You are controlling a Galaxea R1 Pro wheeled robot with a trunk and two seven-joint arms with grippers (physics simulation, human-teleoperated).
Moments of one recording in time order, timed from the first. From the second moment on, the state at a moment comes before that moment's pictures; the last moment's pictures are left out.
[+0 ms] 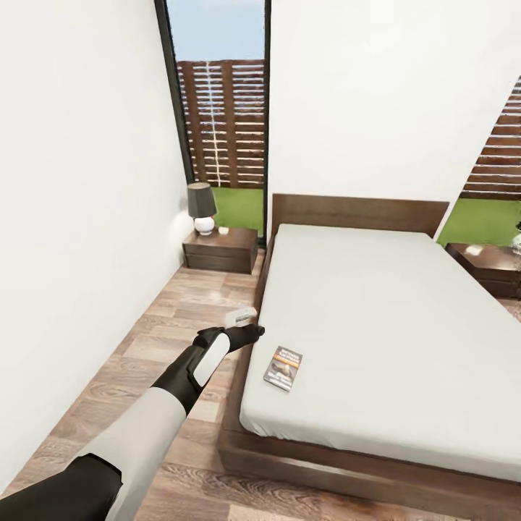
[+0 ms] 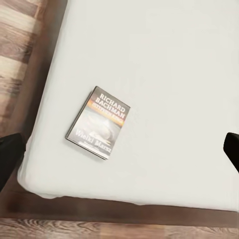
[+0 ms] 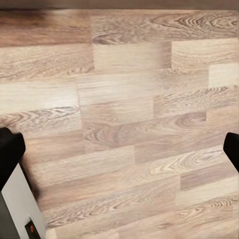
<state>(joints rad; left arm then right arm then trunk) -0.88 -0.17 -0.31 -0.72 0.64 0.50 0.21 -0.47 -0.38 0.00 0.08 -0.14 0.04 0.04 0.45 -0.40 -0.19</state>
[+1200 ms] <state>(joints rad) -0.88 -0.17 -0.31 -0.72 0.63 0.50 0.21 -0.47 -0.38 0.00 0.08 -0.14 0.04 0.04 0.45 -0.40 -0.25</state>
